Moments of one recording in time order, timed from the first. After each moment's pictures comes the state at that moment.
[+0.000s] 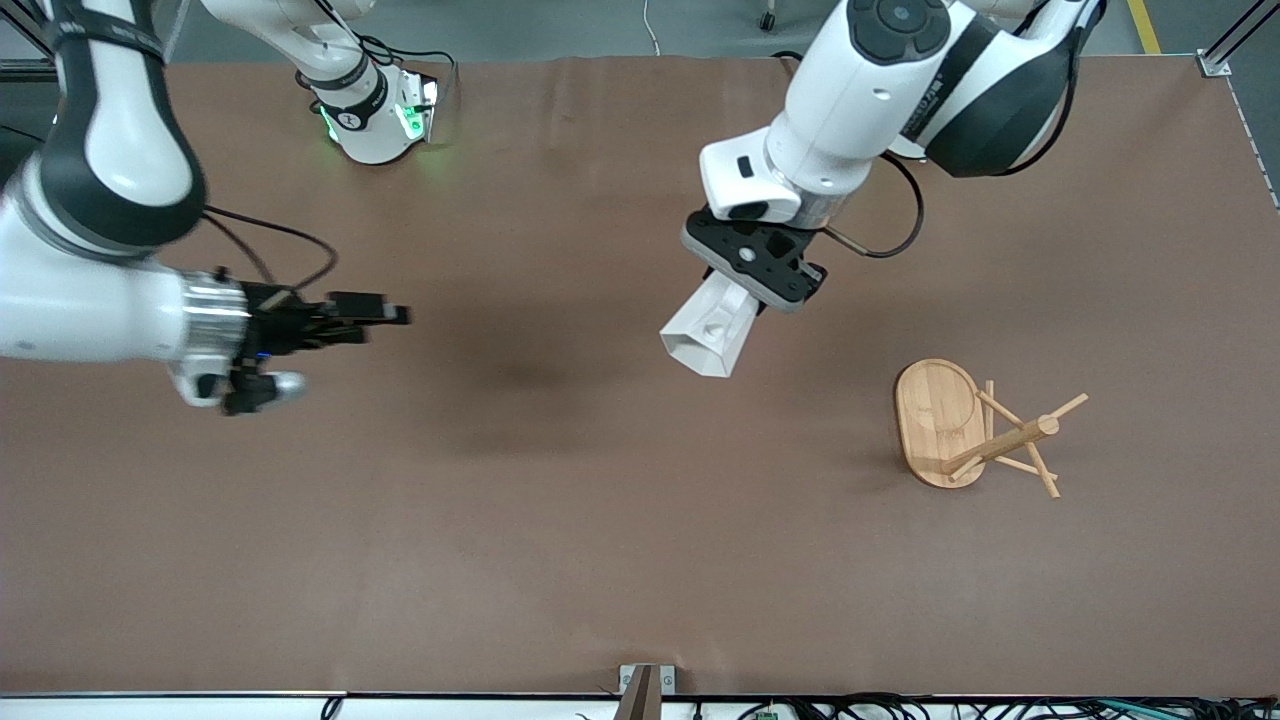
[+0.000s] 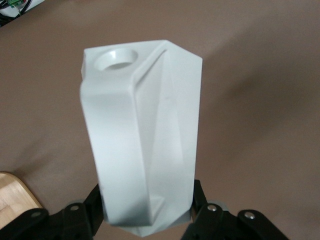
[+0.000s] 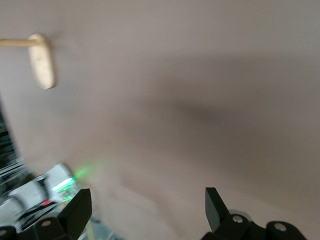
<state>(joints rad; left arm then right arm) -0.14 0.25 -0.55 -1.53 0.03 1.93 -0.07 0.05 0.22 0.01 -1.63 0.50 1.62 -0.11</state>
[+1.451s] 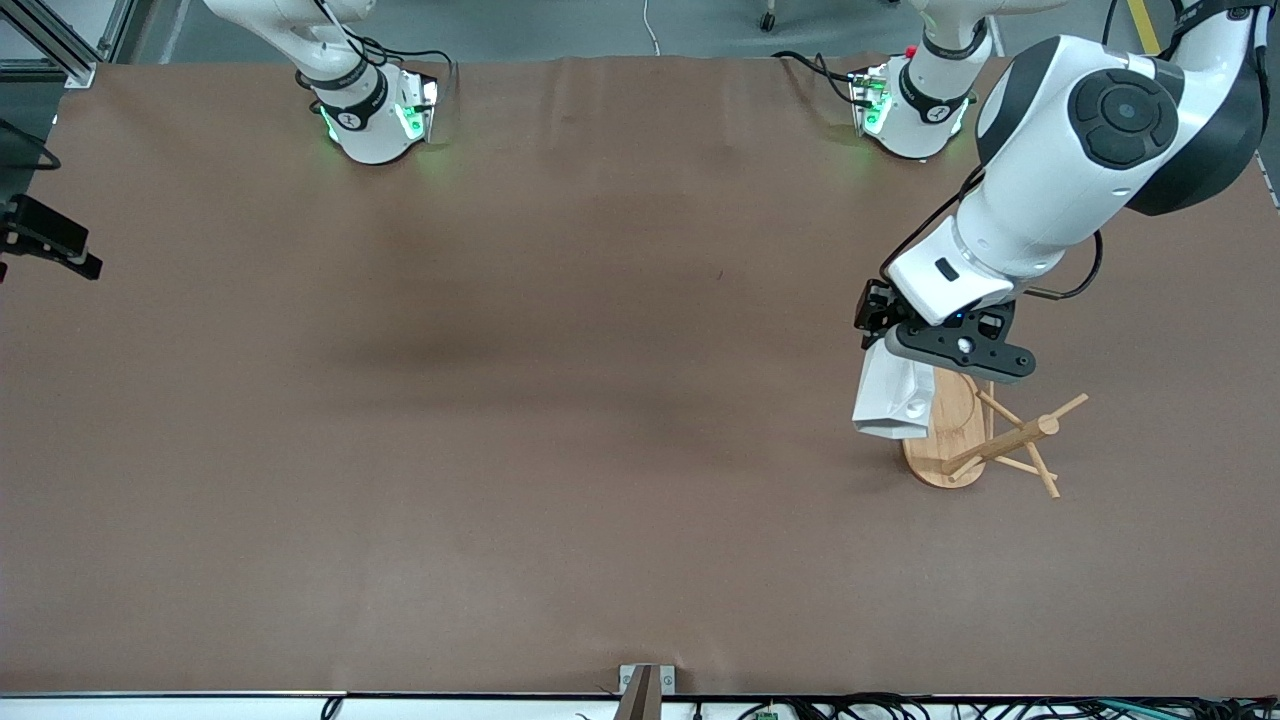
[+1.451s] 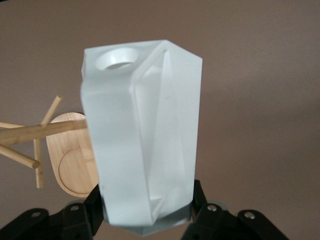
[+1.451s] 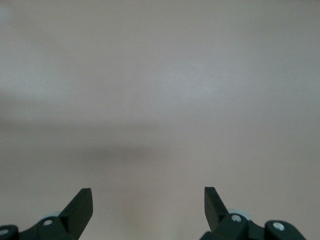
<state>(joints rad) 0.04 0.15 -0.44 -1.70 0.01 1.94 -0.13 -0.02 0.05 -0.06 -1.39 0.02 1.47 -0.11</state>
